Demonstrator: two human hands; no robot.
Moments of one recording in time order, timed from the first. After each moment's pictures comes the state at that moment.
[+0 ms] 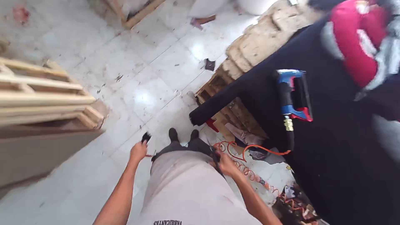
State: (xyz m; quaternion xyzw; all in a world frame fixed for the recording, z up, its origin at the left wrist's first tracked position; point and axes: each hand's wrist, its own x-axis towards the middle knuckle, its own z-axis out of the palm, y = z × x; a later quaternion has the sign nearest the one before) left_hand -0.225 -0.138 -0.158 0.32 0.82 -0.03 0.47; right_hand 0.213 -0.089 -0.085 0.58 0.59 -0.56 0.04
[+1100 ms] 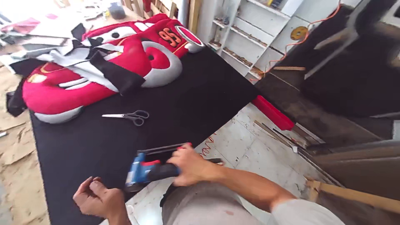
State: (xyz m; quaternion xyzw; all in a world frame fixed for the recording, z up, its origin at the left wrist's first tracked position) left_hand 0.283 0.137 0.013 0.76 0.38 0.45 0.27; right_hand 0.440 -0.099 0.055 0.80 0.54 -0.13 -0.23
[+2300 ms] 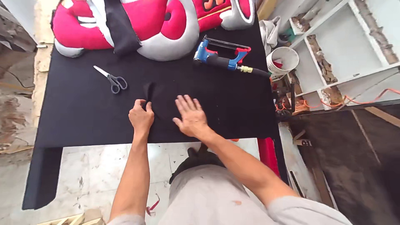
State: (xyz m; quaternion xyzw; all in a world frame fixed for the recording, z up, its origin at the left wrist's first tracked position) left_hand 0.558 -0.030 0.010 0.80 0.57 0.10 0.17; right_hand 0.703 -0.185 -0.023 0.80 0.57 -0.10 -0.16
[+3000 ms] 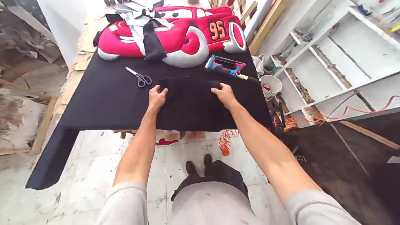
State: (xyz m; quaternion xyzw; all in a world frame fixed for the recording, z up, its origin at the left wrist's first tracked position) left_hand 0.536 0.001 0.022 0.73 0.45 0.24 0.45; right_hand 0.788 -0.213 0.039 0.80 0.29 -0.24 -0.46
